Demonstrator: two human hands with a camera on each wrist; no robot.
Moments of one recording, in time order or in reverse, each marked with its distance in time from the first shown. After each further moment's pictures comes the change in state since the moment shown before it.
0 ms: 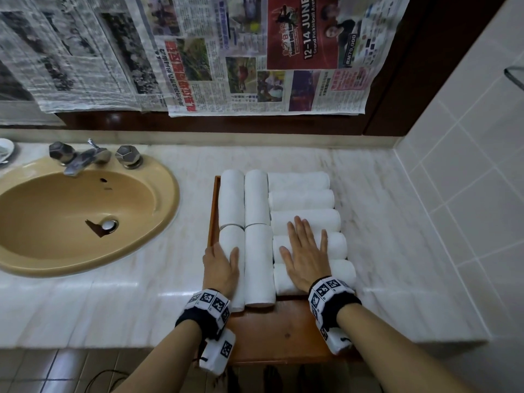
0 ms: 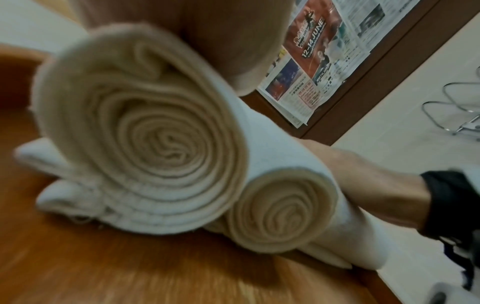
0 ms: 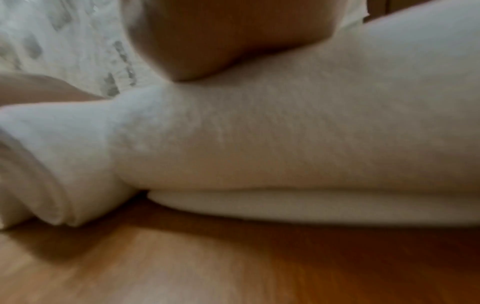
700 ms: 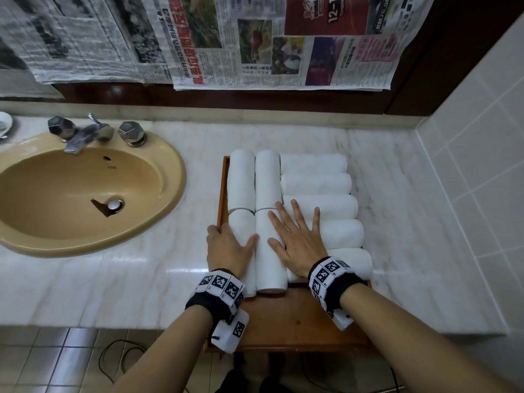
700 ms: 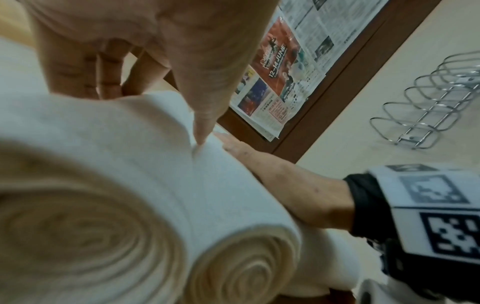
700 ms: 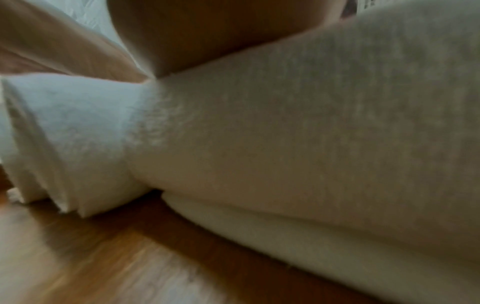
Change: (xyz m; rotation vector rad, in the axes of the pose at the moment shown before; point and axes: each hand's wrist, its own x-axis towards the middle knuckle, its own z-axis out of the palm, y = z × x) left_hand 0.012 0.009 -0.007 0.165 0.063 -0.049; right_hand 0.018 -0.027 0.004 -0.146 -0.034 -0.250
